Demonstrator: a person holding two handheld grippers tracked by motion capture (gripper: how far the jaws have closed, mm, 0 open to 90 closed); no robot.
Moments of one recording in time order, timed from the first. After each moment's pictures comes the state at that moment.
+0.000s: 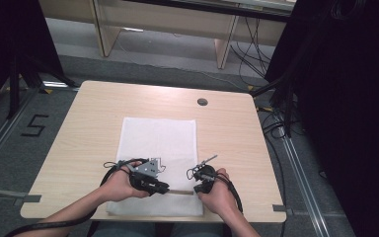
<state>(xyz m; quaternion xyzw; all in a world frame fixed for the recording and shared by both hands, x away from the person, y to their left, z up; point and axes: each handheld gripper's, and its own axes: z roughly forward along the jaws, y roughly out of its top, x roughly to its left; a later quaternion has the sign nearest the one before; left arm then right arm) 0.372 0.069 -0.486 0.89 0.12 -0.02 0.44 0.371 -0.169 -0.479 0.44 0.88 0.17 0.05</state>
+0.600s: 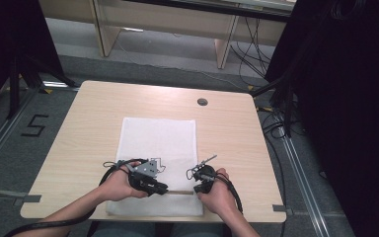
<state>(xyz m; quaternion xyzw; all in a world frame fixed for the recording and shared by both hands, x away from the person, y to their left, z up) 0.373 0.074 -0.488 0.89 0.12 -0.02 0.43 0.370 -0.169 -0.481 0.45 0.88 0.17 0.05</state>
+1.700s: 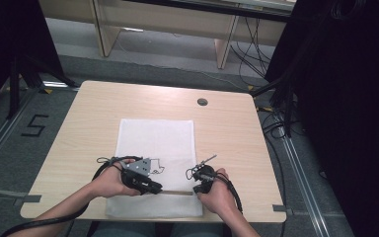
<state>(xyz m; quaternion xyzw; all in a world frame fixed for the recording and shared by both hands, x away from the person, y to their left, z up) 0.377 0.092 -0.481 0.90 0.09 -0.04 0.43 0.370 -0.167 -0.479 0.45 0.88 0.16 0.04</state>
